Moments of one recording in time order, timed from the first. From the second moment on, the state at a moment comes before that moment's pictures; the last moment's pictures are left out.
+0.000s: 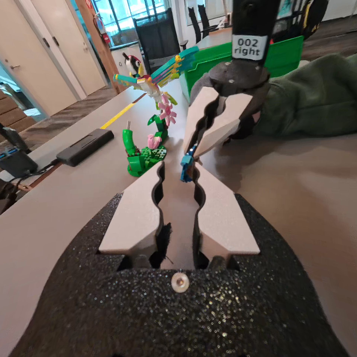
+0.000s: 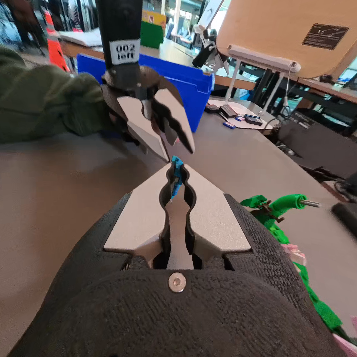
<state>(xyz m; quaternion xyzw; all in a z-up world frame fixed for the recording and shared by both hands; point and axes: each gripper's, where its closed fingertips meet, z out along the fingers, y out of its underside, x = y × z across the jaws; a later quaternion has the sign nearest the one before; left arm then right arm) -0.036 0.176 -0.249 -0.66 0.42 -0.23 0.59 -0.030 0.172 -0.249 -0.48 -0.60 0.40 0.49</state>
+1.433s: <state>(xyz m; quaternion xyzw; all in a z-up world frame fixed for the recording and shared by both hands) -0.027 0.150 -0.262 -0.66 0.45 -0.35 0.49 -0.020 0.157 -0.252 -0.52 -0.58 0.52 0.35</state>
